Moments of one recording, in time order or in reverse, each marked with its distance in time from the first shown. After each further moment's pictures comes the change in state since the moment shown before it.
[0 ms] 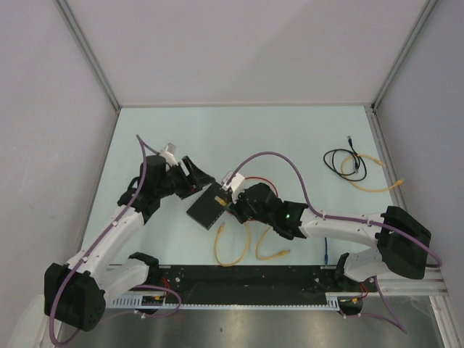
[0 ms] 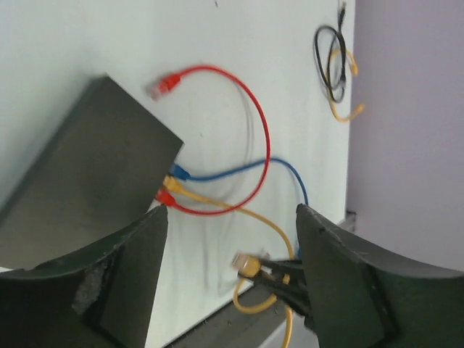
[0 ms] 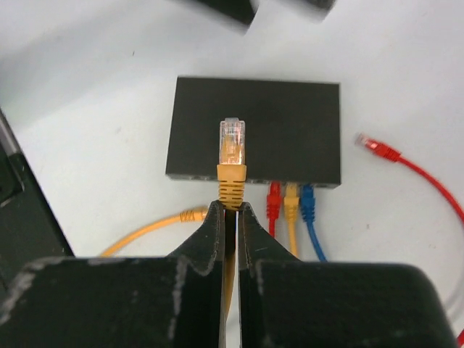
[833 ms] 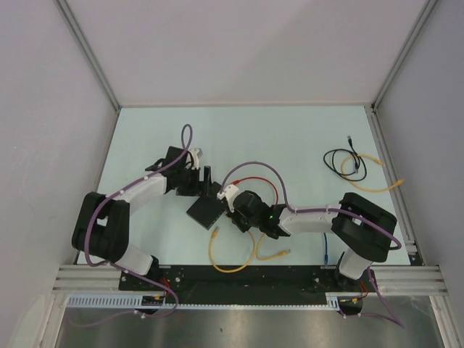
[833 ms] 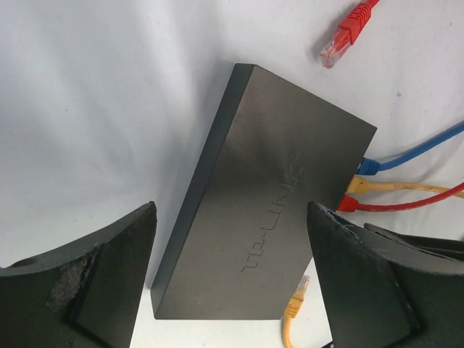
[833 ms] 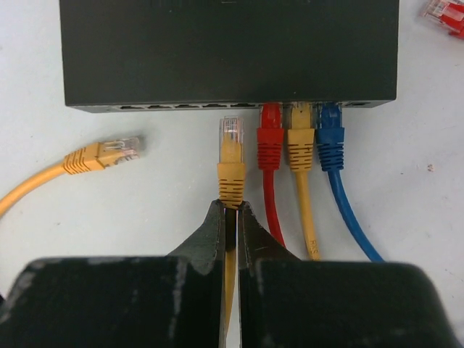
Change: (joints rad) left arm 0.006 0.520 0.202 -0.153 -0.120 0.646; right arm -0.026 0.260 -0.013 -0.052 -0.005 0.059
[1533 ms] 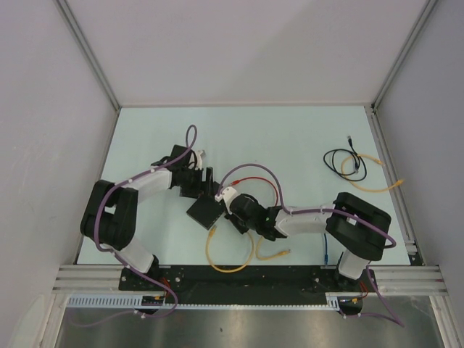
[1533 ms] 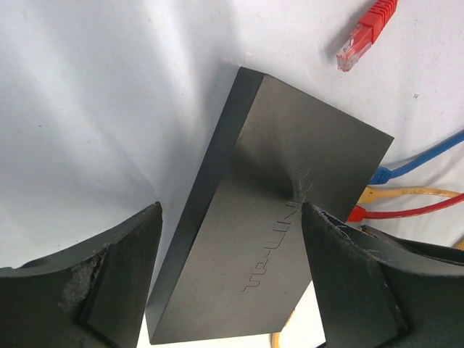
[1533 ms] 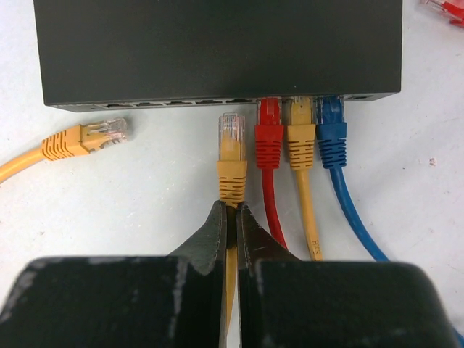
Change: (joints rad) left arm -0.001 0.121 0.056 -0.019 0.040 0.003; right arm 0.028 0.040 0.009 0.006 0.069 0.013
